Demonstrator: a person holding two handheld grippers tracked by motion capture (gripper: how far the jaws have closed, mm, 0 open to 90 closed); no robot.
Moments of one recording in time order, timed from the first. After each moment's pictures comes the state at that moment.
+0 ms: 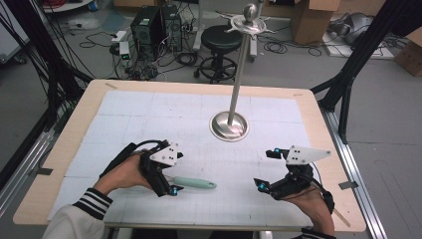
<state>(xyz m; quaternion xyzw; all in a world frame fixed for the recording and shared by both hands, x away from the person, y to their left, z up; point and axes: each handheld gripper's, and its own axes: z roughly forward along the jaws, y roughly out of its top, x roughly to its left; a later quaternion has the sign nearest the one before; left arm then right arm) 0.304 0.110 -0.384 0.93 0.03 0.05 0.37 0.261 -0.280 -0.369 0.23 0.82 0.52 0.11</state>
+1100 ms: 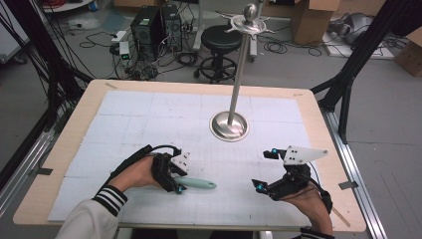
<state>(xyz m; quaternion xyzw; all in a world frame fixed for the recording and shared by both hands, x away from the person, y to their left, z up) 0.318 0.089 -0.419 0.97 0.02 0.00 0.25 0.262 -0.275 -0.370 0.22 0.82 0.52 0.10</state>
